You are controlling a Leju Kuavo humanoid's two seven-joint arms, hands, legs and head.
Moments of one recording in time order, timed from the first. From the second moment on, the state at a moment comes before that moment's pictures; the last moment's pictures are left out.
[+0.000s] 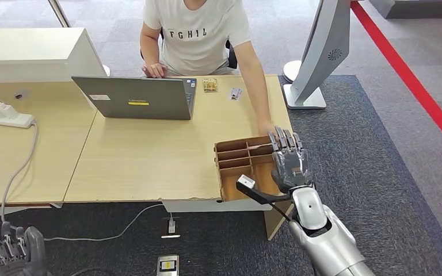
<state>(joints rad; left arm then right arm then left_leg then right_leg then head) 0.41 0.00 -0.21 -1.99 0.30 0.69 -0.70 -0.37 -0.19 0.50 -1.22 1.45 -0.31 0.28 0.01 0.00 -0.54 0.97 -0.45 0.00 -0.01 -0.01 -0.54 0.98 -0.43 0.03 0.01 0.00</state>
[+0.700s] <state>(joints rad) 0.36 0.03 -0.24 -1.97 0.32 0.69 -0.70 -0.38 -0.18 0.49 -1.26 1.46 -0.27 0.28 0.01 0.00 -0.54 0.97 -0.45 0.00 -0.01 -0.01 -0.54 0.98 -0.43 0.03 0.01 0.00</state>
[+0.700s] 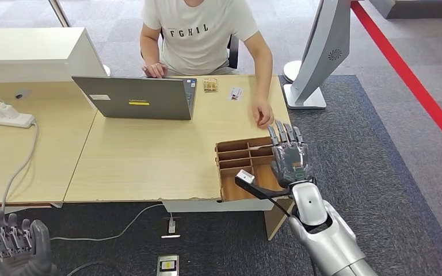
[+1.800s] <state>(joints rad) 0.40 0.01 -0.23 -1.97 0.28 0.69 -0.70 -0.51 -0.09 0.51 -1.02 1.43 -0.31 0.30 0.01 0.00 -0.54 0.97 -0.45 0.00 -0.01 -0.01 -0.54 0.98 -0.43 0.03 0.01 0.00</state>
